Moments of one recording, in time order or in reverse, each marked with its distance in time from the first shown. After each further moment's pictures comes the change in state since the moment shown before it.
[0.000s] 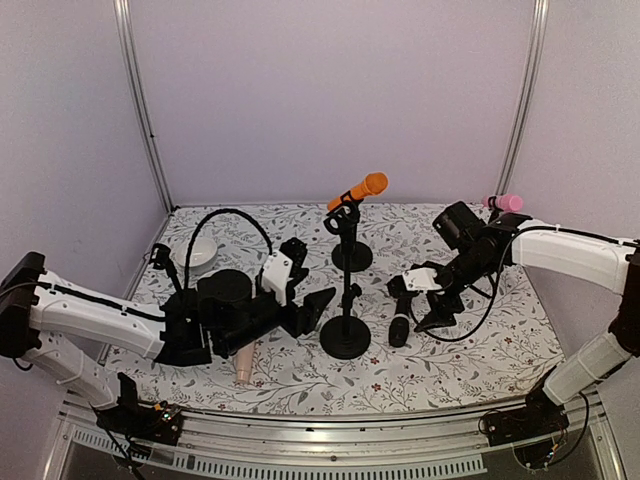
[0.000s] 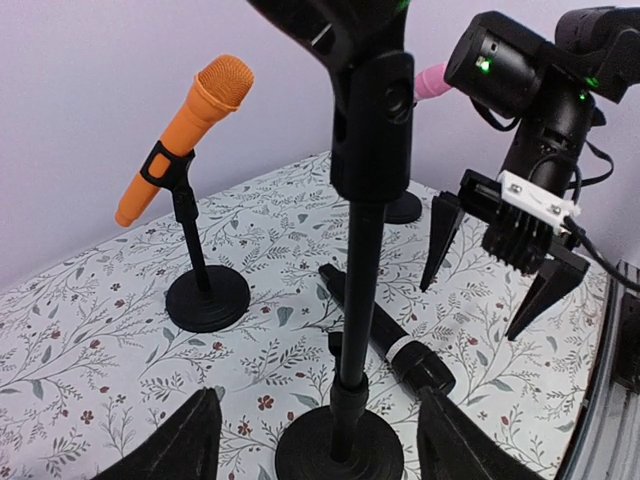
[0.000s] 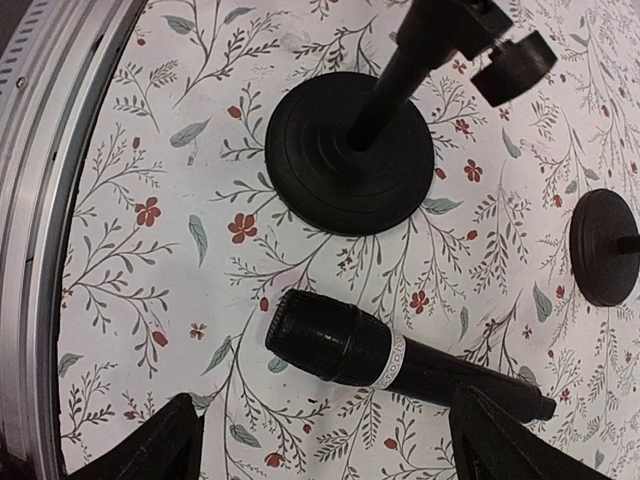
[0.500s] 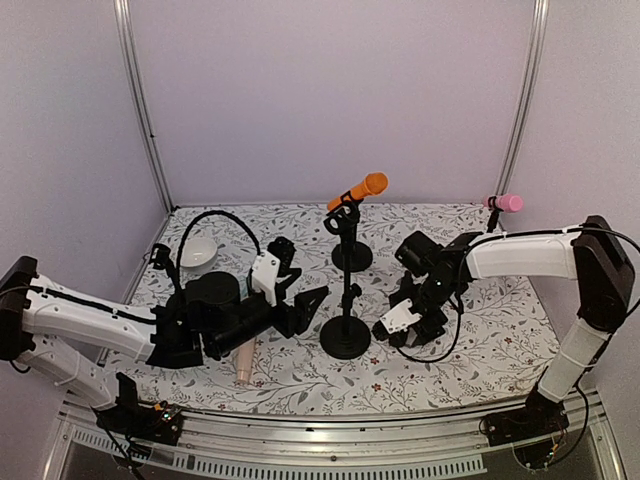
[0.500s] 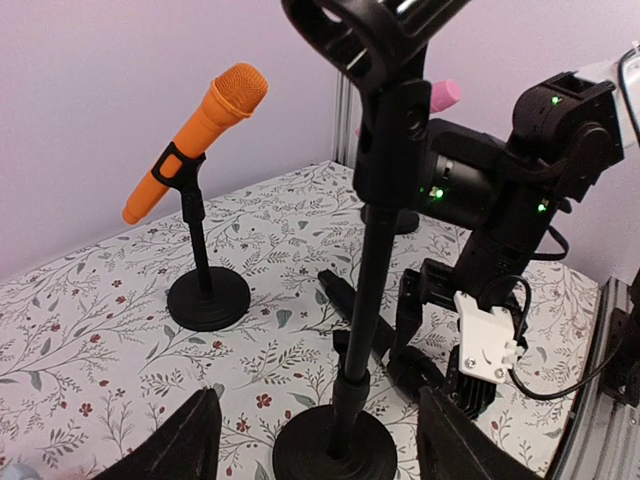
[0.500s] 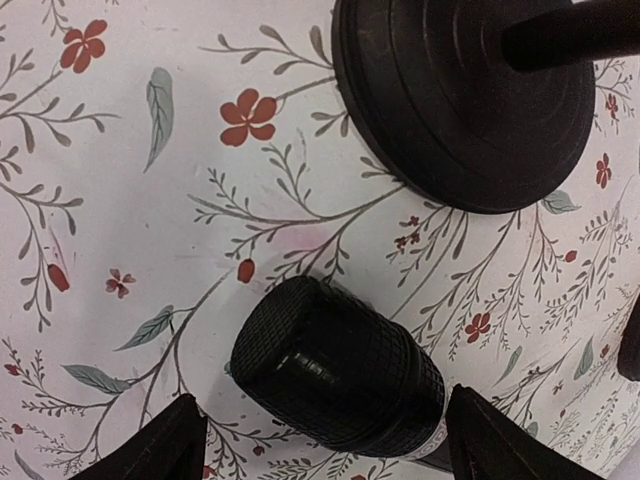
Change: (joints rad) left arm 0.000 -0.054 -0.044 0.017 -0.003 -0.034; right arm 0.145 0.231 0.008 0.072 0.310 -0.286
